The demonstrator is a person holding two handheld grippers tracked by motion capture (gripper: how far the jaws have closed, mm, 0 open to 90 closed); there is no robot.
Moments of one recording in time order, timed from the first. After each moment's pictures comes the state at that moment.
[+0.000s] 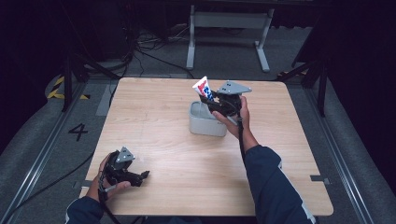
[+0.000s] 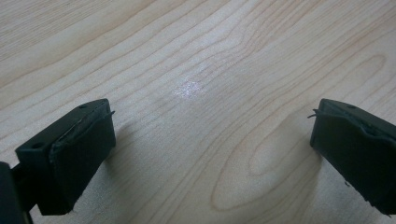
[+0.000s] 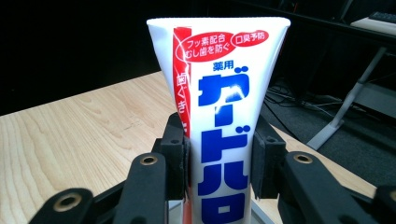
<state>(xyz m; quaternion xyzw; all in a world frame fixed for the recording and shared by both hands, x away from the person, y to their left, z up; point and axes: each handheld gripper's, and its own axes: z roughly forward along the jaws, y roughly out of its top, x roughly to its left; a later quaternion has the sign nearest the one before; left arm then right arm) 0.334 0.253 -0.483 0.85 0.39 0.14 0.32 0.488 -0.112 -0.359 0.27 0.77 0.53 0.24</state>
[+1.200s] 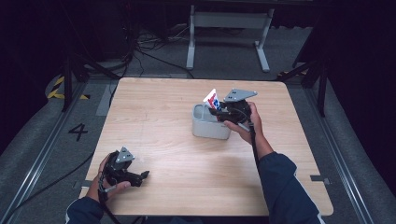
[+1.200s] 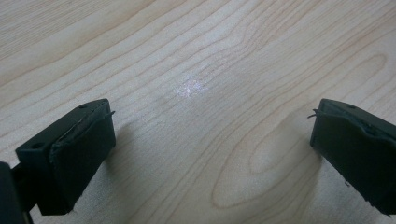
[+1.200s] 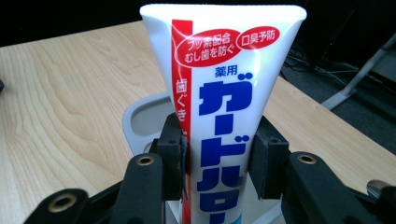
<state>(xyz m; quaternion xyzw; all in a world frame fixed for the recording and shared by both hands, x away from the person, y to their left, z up) 0.333 0.254 -0.483 0.85 0.40 0.14 0.32 0.474 -0.141 -0.368 0.25 0.83 0.45 0.21</state>
